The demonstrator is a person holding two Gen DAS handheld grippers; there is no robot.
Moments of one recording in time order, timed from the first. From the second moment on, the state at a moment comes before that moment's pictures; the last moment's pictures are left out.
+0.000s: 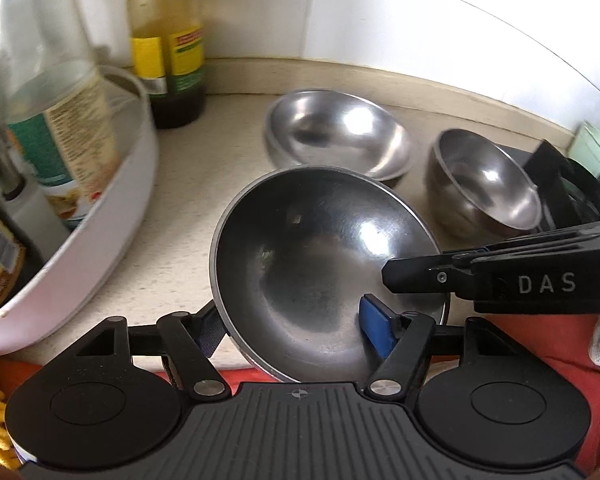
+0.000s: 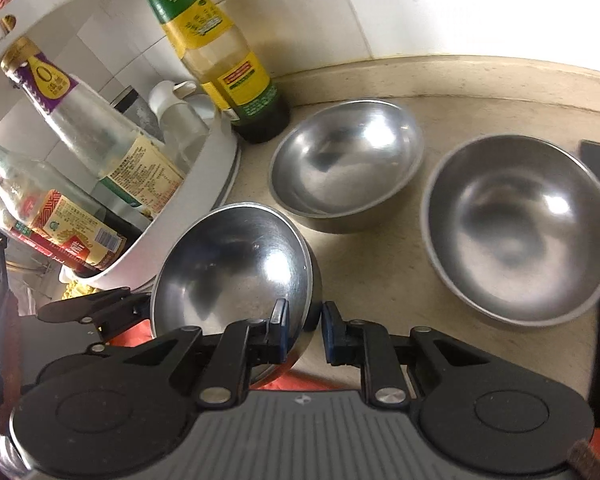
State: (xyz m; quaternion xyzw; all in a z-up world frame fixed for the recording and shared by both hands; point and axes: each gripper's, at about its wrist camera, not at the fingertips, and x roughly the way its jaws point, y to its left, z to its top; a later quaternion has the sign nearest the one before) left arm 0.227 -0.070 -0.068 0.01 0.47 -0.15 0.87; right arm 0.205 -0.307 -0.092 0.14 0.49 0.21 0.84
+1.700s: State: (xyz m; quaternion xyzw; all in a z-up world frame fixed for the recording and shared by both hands) left arm 0.337 -0.098 -0.046 0.04 0.43 -0.16 0.89; right arm 0.326 -0.327 -0.079 0.05 0.47 0.17 0.87
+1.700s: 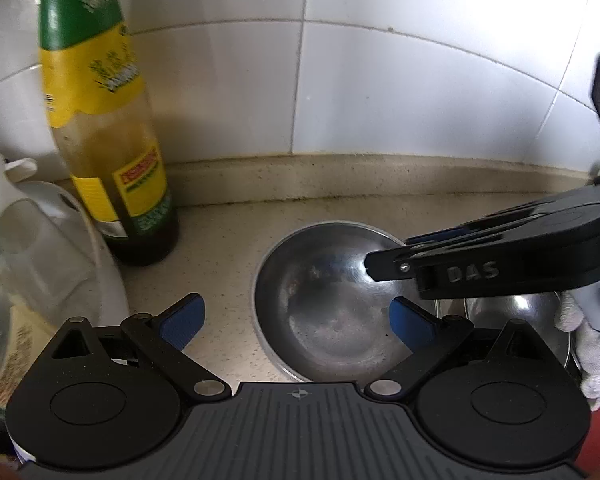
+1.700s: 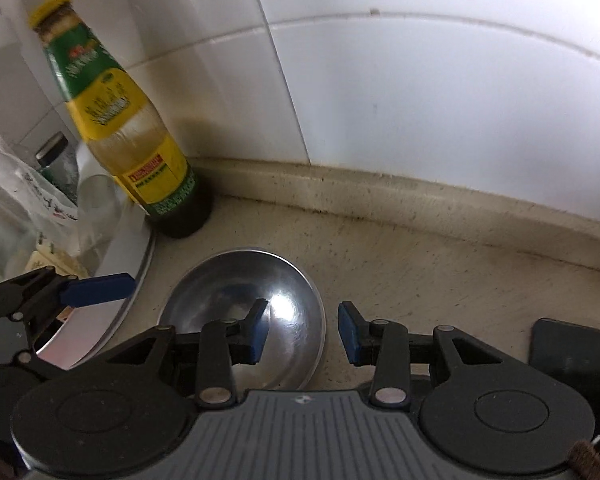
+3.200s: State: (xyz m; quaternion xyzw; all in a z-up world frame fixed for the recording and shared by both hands) left arm 0.340 -0.111 -0.027 0.08 0.41 -0.15 0.90; right arm 0.320 -0.328 -0.063 0.11 0.46 0.21 0.86
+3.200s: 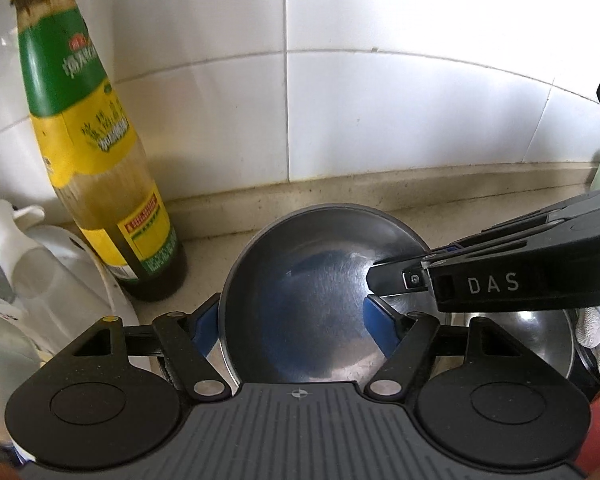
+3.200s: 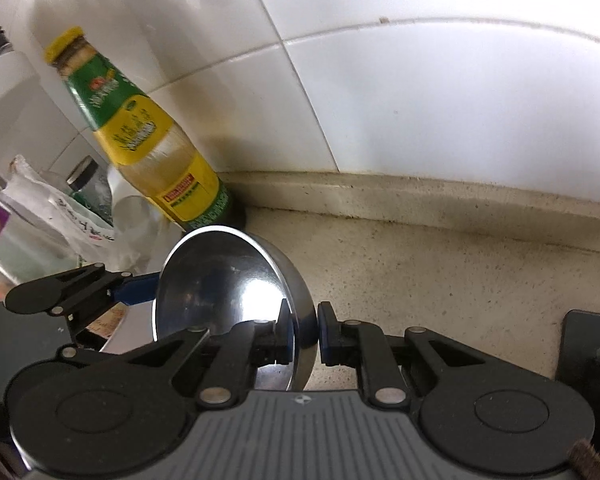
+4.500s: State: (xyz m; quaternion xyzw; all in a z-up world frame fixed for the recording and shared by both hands) left arm 0.224 -0.097 -0.018 0.08 0.41 -0.16 0.89; right arm 0.206 -0.308 -0.039 0.09 0.50 0.23 0.83
